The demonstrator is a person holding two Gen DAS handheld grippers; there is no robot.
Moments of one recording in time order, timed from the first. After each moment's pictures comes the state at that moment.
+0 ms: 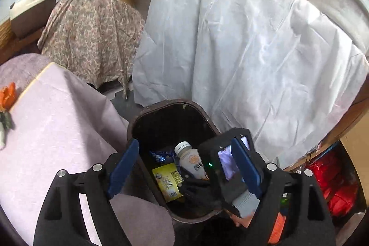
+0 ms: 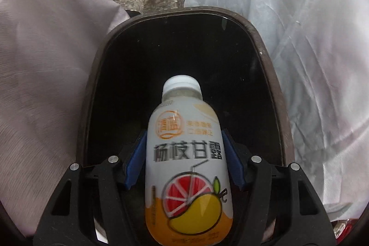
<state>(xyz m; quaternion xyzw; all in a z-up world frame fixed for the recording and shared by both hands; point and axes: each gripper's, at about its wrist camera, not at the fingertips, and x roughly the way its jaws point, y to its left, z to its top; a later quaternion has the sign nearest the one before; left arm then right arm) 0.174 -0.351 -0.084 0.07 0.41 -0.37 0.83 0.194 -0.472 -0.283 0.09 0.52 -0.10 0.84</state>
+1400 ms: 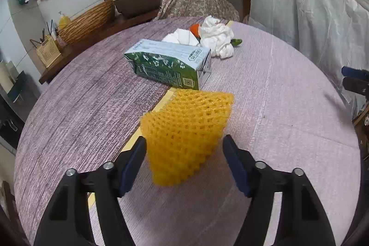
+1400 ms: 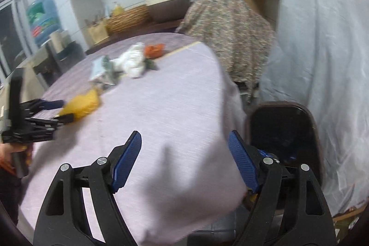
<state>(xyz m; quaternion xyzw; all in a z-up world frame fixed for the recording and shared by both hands) 0.185 -0.043 -0.092 0.17 0.39 -0.18 0.89 0.119 -0.287 -0.093 0.08 0.34 0.07 0.93</state>
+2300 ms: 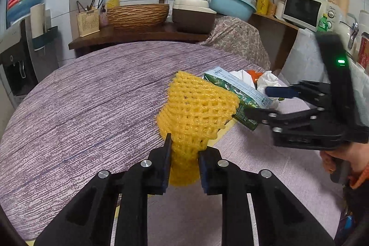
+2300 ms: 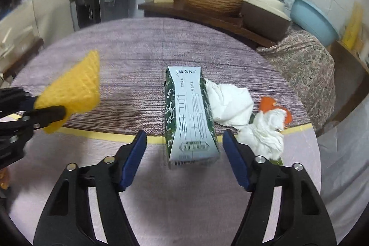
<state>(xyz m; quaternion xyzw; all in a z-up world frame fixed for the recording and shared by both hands) 0.183 0.051 -0.065 -0.01 0.34 -0.11 0.93 0.278 -0.065 -0.078 -0.15 0.37 0.19 0.89</state>
